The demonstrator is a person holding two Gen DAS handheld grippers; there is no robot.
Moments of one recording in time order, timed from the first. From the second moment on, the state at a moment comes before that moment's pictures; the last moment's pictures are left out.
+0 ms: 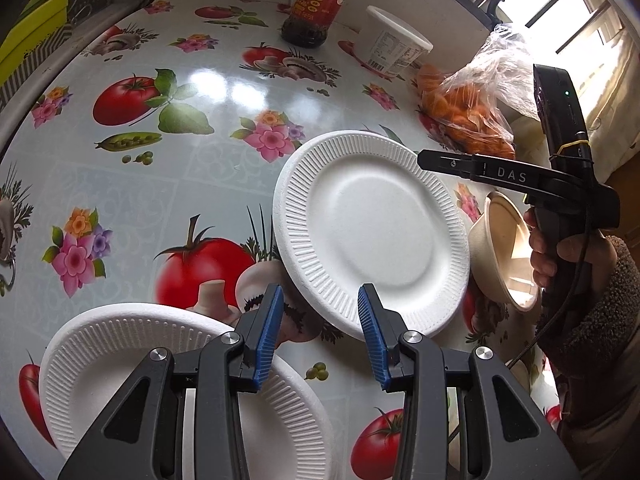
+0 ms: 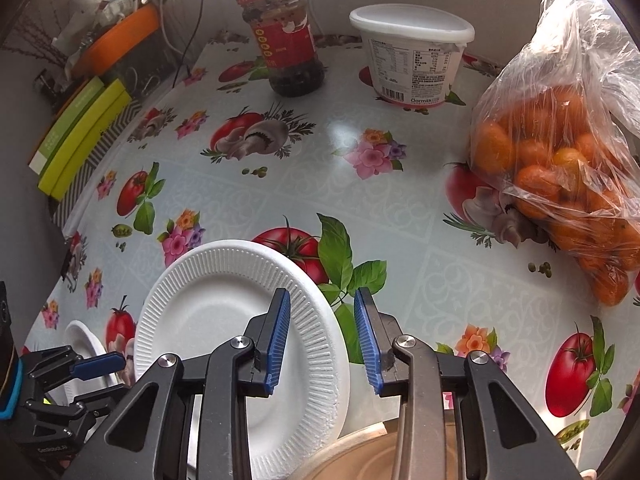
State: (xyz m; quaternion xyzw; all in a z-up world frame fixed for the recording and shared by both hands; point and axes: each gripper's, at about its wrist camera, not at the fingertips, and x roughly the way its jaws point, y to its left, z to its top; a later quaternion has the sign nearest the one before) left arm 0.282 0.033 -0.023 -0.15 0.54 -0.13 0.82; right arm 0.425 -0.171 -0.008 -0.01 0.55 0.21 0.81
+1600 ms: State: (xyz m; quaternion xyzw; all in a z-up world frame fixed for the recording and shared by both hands) left arm 0.281 0.037 -0.021 -0.18 0.53 -0.13 0.82; right arm 0.416 -0.177 -0.009 0.05 0.55 0.23 0.80
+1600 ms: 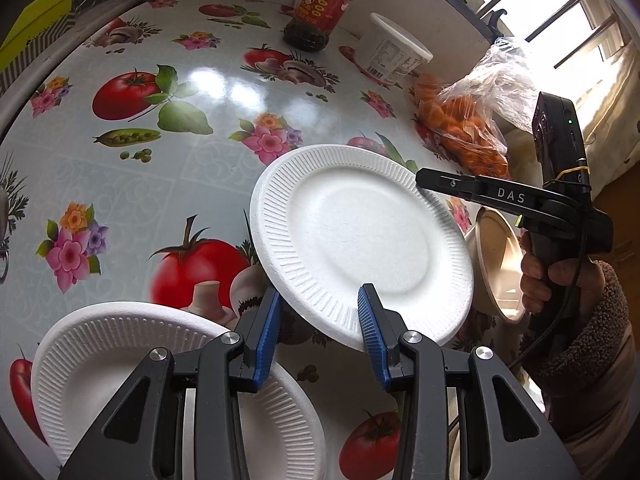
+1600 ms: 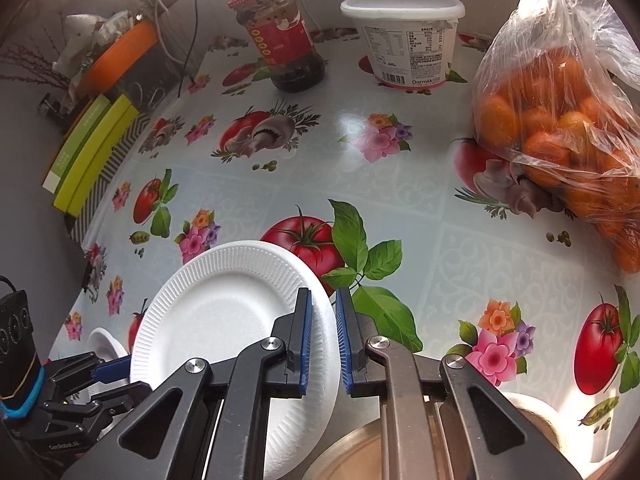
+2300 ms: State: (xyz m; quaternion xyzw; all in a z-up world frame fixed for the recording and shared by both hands) left arm 0.231 0.075 0.007 -0.17 0.50 -0.11 0.84; right arm 0.365 -0.146 0.032 0.05 0.52 0.28 0.81
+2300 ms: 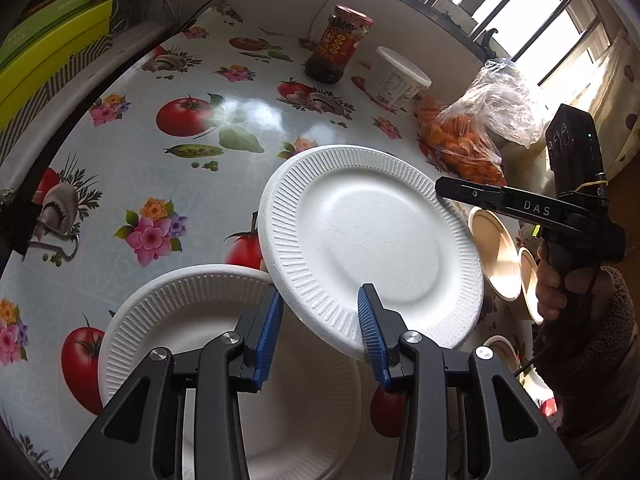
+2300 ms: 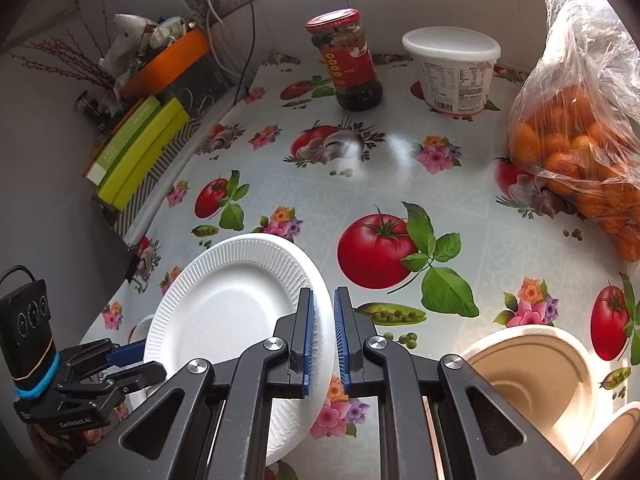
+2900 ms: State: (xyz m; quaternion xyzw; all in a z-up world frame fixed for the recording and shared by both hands) left arm 0.169 0.130 0.010 -0.17 0.48 -0.06 0.86; right arm 0.310 -0.087 0.043 0.04 0.51 0.33 0.80
